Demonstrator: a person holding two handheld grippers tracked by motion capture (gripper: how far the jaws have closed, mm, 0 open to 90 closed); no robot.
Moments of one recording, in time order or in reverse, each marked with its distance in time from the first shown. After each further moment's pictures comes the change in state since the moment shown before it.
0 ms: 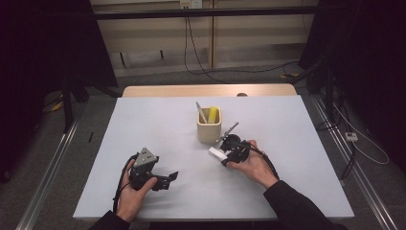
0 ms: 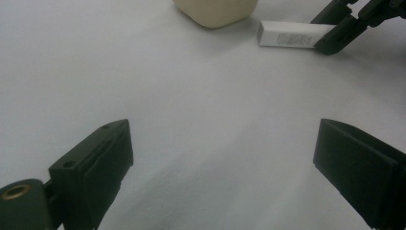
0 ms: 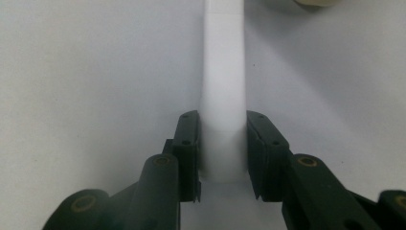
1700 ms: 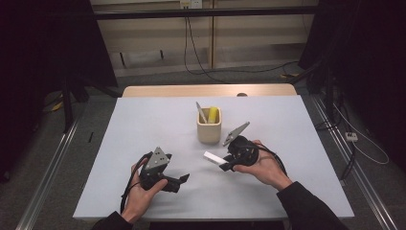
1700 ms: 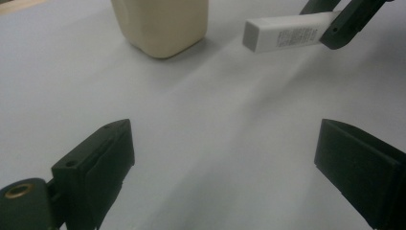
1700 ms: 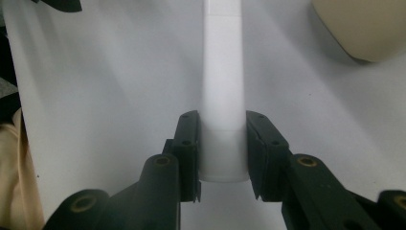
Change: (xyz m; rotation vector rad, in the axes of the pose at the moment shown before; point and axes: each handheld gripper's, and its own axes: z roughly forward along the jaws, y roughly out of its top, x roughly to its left) left arm -0.028 0.020 0.011 -0.012 -0.066 0.172; right arm 0.007 -0.014 -0.039 -0.156 0.203 -0.164
